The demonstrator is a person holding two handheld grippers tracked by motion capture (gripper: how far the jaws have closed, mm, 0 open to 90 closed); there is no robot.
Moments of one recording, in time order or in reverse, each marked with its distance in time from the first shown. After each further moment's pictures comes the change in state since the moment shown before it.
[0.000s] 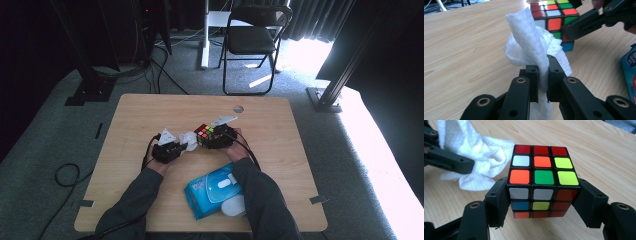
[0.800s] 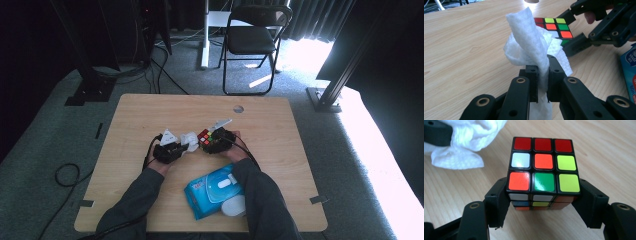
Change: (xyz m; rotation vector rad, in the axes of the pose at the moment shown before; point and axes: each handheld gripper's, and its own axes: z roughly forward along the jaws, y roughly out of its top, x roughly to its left) left arm -0.003 0.000 0.003 0.009 -0.004 0.008; right arm -0.001 -0.013 0.017 0.144 -0.008 -0.044
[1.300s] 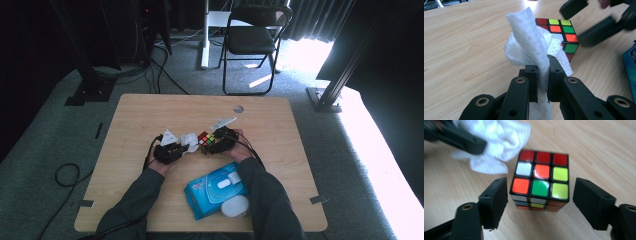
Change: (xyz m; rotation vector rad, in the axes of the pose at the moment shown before) left arm 0.000 -0.002 0.002 0.010 0.002 -0.005; right arm 0.000 0.005 -0.024 -0.058 0.077 -0.032
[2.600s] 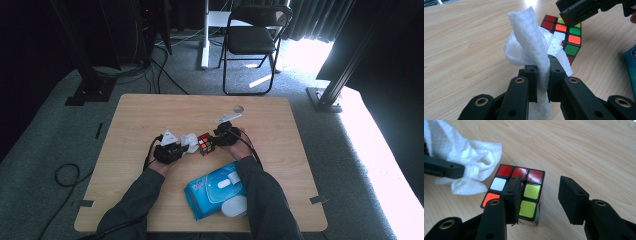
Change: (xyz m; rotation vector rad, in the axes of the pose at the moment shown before) left arm 0.001 -0.002 0.002 0.009 0.001 -0.011; right arm -0.014 0.001 0.001 -0.045 -0.074 0.143
